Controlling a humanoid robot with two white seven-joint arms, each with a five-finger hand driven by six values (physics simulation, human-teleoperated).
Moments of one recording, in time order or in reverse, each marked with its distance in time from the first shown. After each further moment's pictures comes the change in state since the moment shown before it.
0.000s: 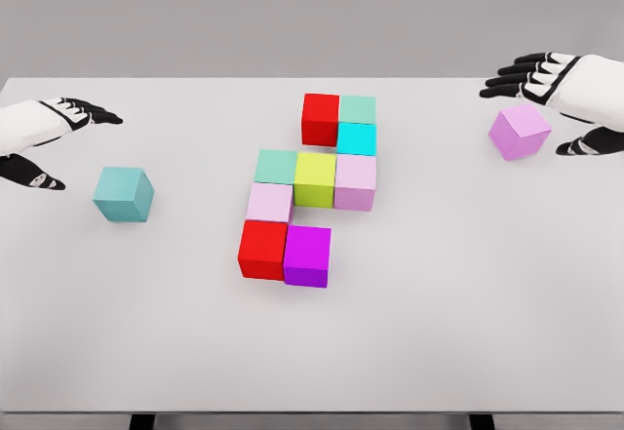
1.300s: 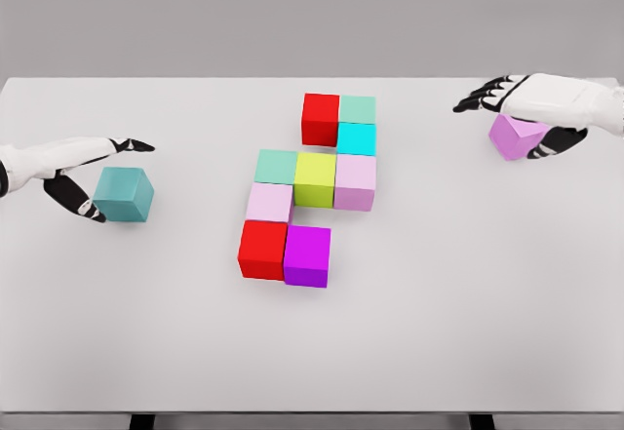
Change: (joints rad) left arm -0.144 0.047 -0.338 -0.268 0.250 0.644 -0.060; right arm -0.308 0.120 0.398 0.347 0.140 0.000 0.000
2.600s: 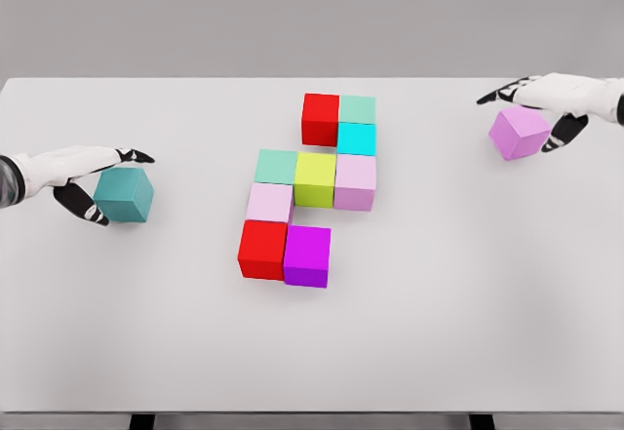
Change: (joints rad) left arm 0.011 -0.055 -0.019 0.051 -0.112 0.028 0.007; right arm -0.163 0.163 0.070 0.431 0.164 0.000 0.000
